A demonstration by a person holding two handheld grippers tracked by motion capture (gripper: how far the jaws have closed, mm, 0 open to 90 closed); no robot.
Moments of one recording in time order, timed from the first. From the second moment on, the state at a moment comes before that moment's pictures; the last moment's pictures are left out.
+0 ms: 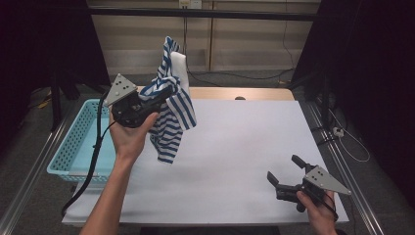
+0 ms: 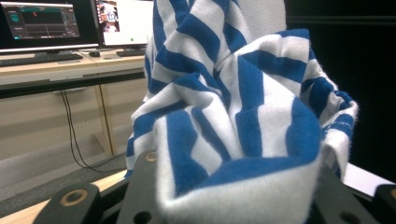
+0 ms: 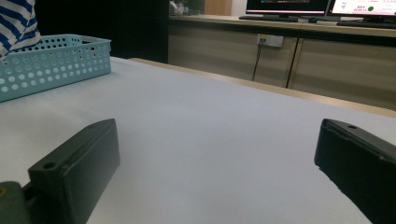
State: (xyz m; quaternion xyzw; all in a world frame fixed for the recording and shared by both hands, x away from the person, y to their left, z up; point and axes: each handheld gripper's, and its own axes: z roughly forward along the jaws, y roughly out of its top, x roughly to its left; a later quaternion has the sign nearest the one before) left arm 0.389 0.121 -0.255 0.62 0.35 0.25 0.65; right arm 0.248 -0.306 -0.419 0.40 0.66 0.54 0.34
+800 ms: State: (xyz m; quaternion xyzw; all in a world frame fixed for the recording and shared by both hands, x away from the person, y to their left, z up) left arm 0.401 0.061 -0.245 0.69 0.29 0.22 0.62; right arm 0.248 -0.306 -0.419 0.40 0.66 0.54 0.34
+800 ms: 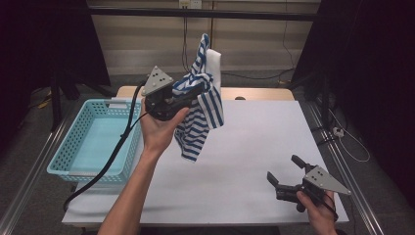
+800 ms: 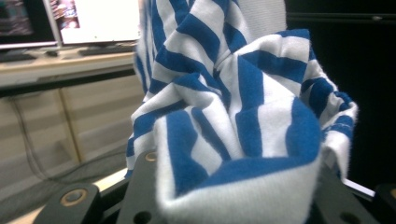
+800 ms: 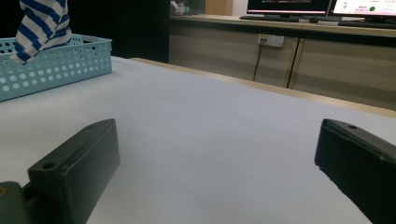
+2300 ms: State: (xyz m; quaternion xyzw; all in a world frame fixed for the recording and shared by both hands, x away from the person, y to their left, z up) left arm 0.473 -0.006 -0.356 0.83 0.31 0.16 0.43; right arm 0.246 -0.307 -0.419 0.40 0.66 0.54 0.33
